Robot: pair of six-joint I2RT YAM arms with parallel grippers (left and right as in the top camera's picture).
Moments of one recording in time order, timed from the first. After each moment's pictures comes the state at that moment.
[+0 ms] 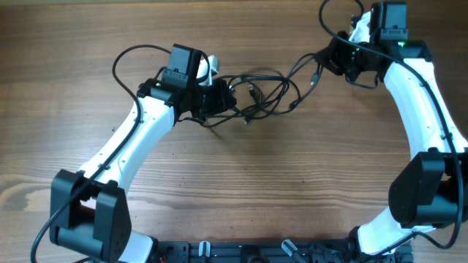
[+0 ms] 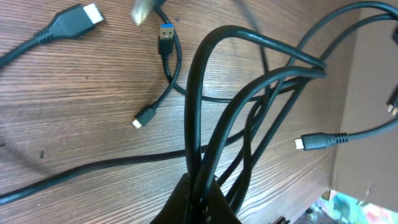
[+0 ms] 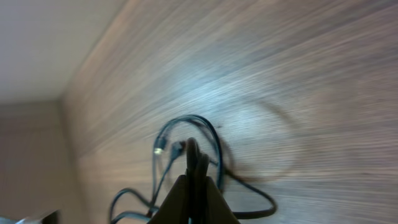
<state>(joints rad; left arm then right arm) -0.33 1.66 1.22 -0.58 0.53 -0.56 -0.02 1.80 1.53 -0.75 -0.50 0.60</state>
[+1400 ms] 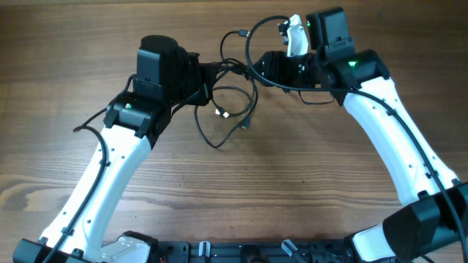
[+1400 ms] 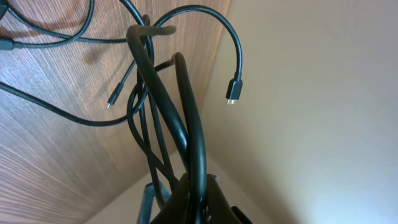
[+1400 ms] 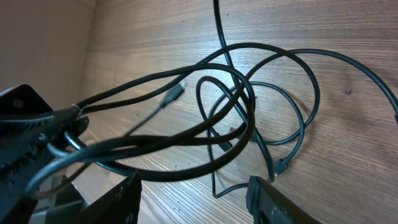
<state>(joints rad) -0.32 1.39 1.21 -0.42 0.30 -1.95 0.33 1.66 1.53 -0.76 -0.55 0.40</state>
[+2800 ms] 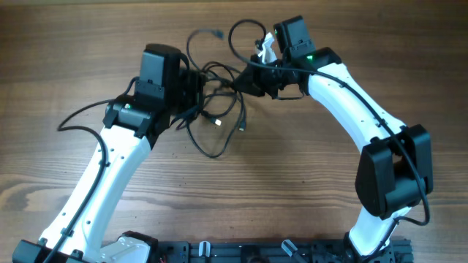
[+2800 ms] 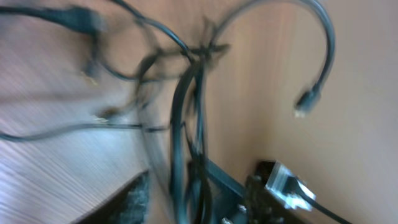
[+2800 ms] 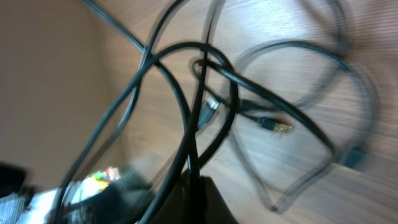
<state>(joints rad) -0.32 1.39 1.21 -0.69 0.14 -1.64 0.38 1.93 1.53 -0.67 -0.73 0.68</state>
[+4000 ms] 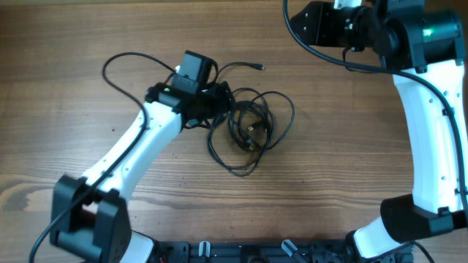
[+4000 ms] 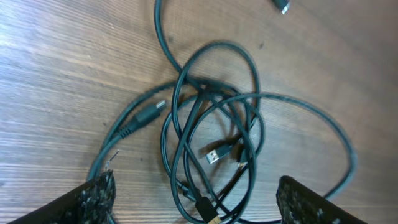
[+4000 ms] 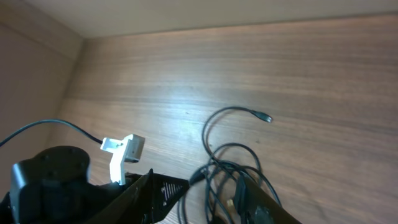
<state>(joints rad) -0.41 1.64 1.21 -0.67 0.17 -0.77 0.22 1.74 2.13 -1.19 -0.37 0.26</state>
